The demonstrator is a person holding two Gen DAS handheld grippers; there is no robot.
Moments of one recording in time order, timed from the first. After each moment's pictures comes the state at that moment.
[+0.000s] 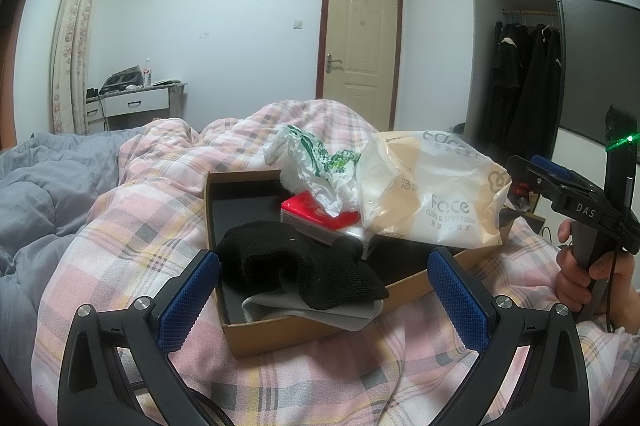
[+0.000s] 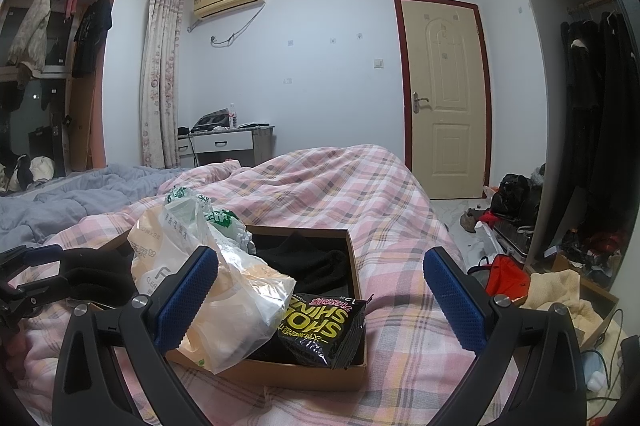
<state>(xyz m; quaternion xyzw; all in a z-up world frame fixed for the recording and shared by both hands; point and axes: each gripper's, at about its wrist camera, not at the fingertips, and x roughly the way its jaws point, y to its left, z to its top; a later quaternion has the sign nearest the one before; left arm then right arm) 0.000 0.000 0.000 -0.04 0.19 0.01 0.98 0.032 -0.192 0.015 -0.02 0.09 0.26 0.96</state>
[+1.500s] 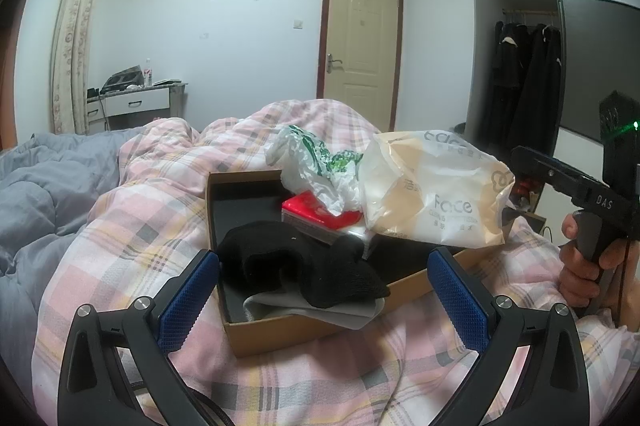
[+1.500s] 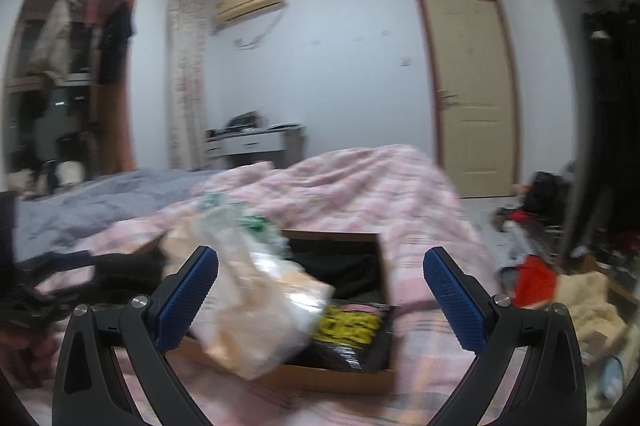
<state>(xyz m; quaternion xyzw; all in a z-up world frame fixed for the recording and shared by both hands) 0.001 0.001 -0.001 -0.04 0.19 0.01 0.98 0.035 -0.191 0.021 -0.01 0.10 0.34 0.93</state>
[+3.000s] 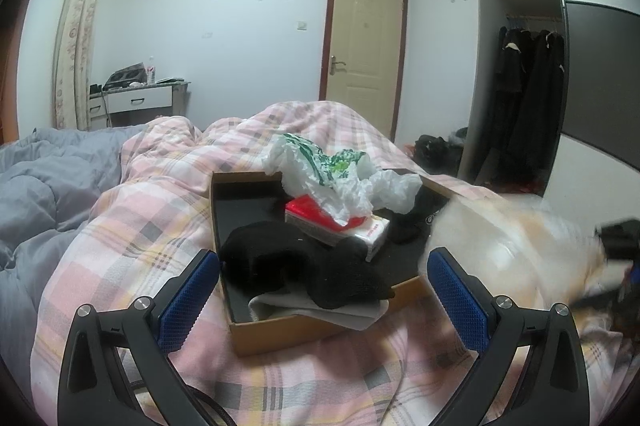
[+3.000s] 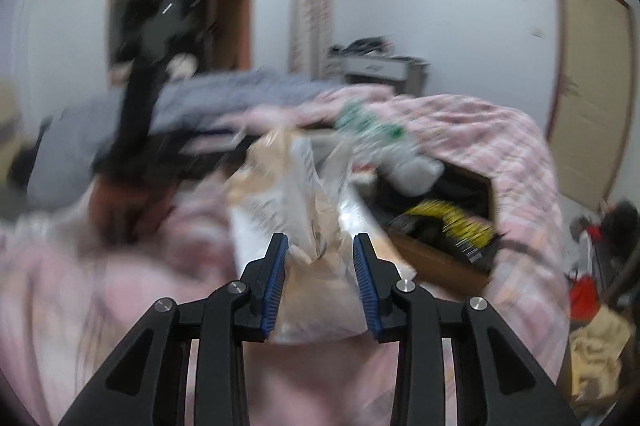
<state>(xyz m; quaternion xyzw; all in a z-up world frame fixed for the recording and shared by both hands) 0.002 0.006 -0.001 -0.05 0.18 0.01 0.98 -0.037 -0.191 0.004 -0.18 0.19 0.52 0.81</state>
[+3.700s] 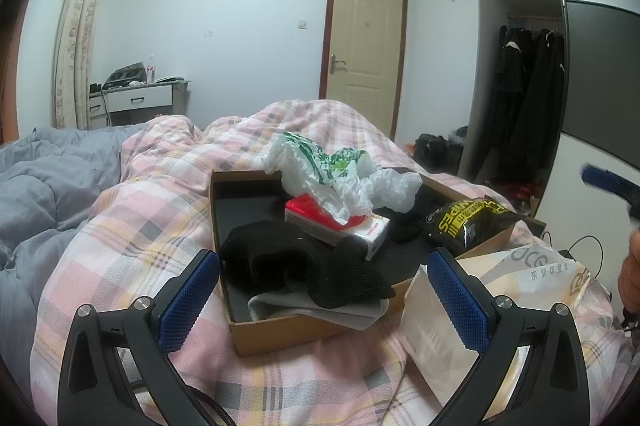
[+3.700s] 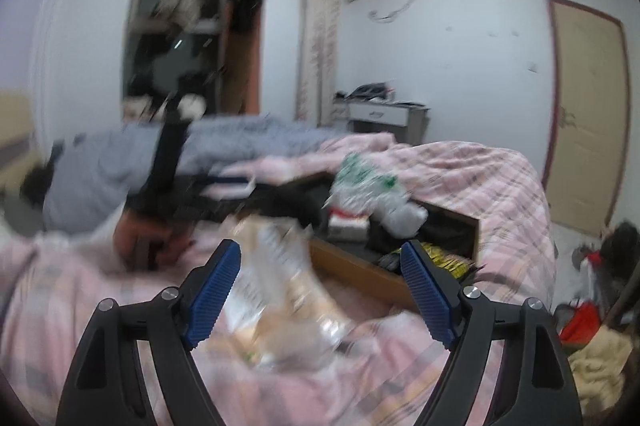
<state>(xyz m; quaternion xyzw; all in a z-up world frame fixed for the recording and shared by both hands) 0.002 0.006 -0.002 -0.04 0.18 0.01 0.98 -0.024 -0.221 0.035 -0.10 0.11 0.52 0.84</state>
